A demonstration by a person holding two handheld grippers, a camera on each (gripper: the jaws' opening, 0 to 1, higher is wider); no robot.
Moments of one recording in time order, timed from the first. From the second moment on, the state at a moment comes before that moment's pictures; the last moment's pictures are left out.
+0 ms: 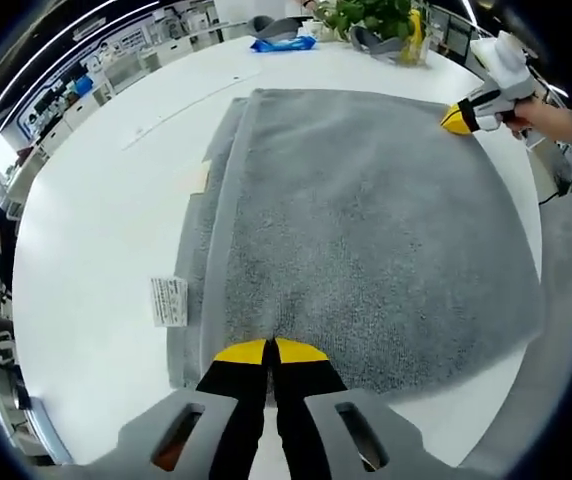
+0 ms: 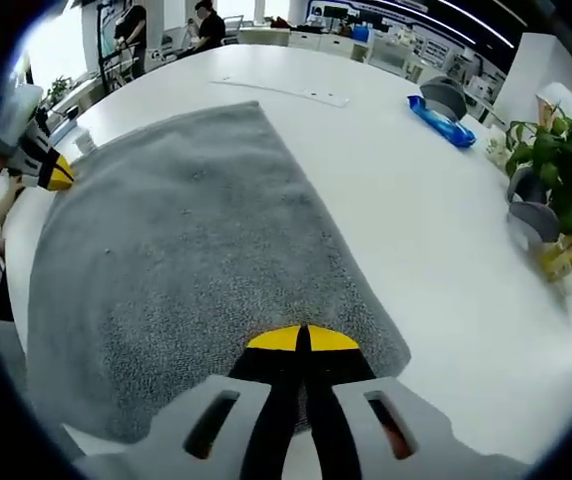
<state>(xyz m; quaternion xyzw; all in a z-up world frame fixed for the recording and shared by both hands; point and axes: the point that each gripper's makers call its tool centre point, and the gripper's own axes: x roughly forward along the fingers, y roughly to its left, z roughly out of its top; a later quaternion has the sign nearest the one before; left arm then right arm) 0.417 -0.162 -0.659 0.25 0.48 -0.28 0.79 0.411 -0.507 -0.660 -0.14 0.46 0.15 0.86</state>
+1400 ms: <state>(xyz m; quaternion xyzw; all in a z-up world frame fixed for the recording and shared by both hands) 0.470 -0.176 -0.659 0.24 0.48 -0.30 0.79 0.368 -0.506 -0.662 -0.11 0.45 0.13 0.88</state>
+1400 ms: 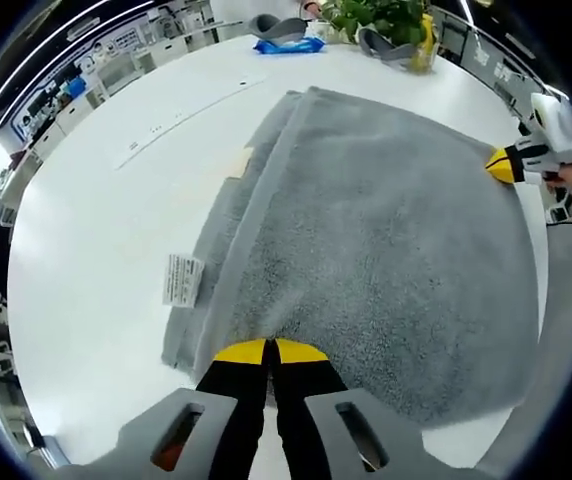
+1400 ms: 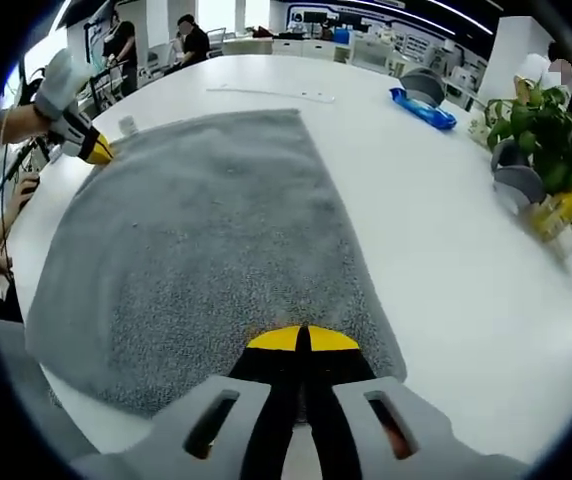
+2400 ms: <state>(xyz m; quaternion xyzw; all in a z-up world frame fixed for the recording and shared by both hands) 0.493 -0.184 -0.660 0.26 0.47 -0.31 0.78 0.349 -0.499 -0.661 -0.09 0.44 0.13 0.88</state>
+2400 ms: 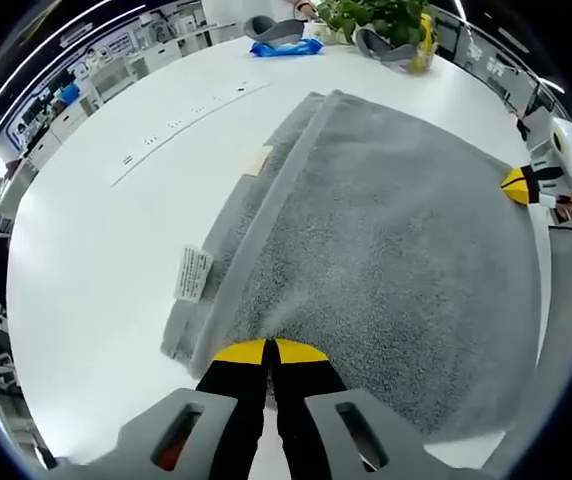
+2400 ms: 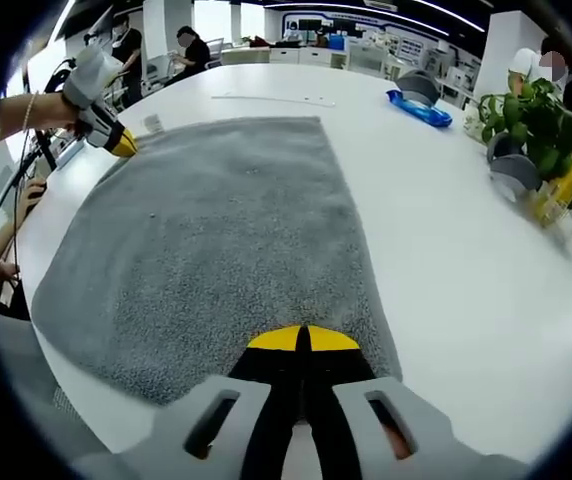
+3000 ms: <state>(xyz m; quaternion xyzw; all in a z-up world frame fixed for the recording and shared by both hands) 0.509 -0.192 -0.659 0.25 0.48 -0.31 0.78 0.333 -0.491 -0.660 -0.08 0.44 0.14 0.88</state>
